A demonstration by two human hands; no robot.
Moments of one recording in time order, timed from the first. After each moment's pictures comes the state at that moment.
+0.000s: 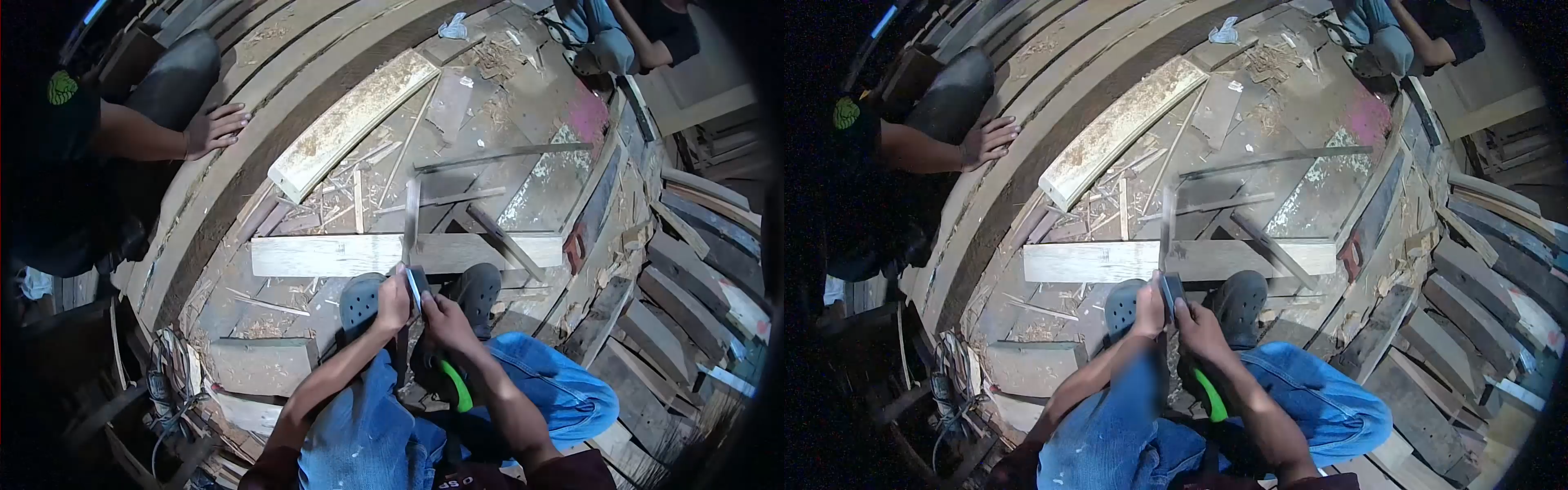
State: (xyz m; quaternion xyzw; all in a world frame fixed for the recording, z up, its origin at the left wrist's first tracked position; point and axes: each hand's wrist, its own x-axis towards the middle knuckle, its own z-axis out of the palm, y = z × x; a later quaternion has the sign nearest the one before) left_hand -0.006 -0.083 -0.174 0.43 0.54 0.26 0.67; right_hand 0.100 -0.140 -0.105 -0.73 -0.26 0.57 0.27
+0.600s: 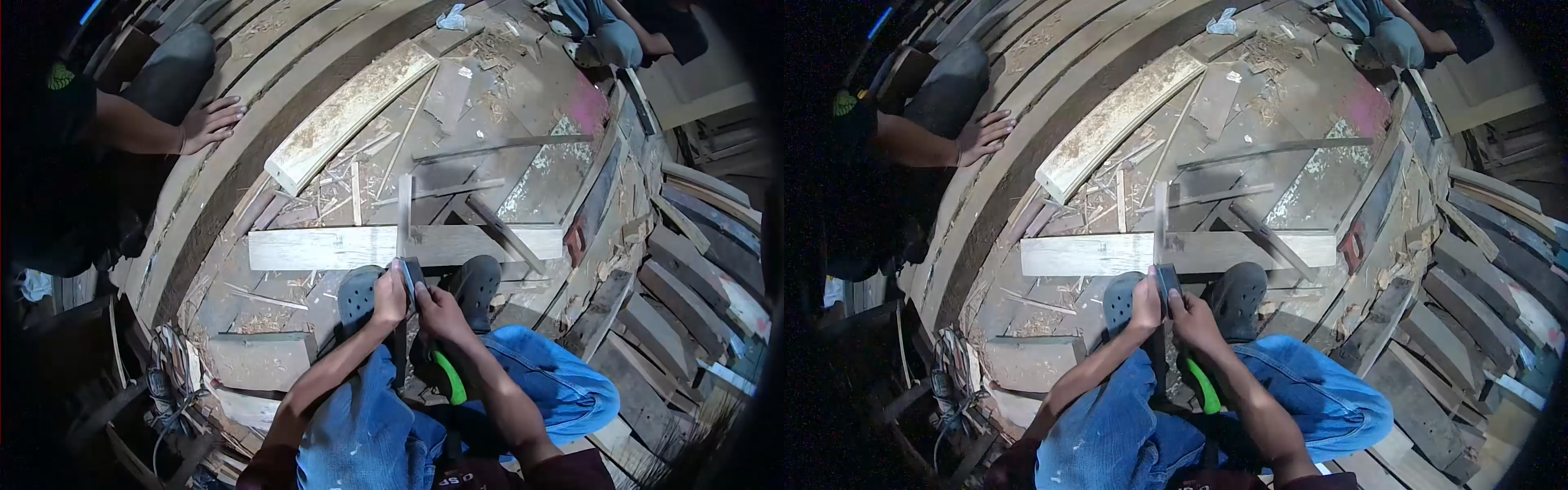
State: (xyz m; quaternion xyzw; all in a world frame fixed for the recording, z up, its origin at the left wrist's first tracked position) left_hand -0.009 -0.093 -0.189 0.42 0.58 0.27 0.65; right_hand 0.093 -0.136 -0.105 -0.71 -0.23 0.60 0.28
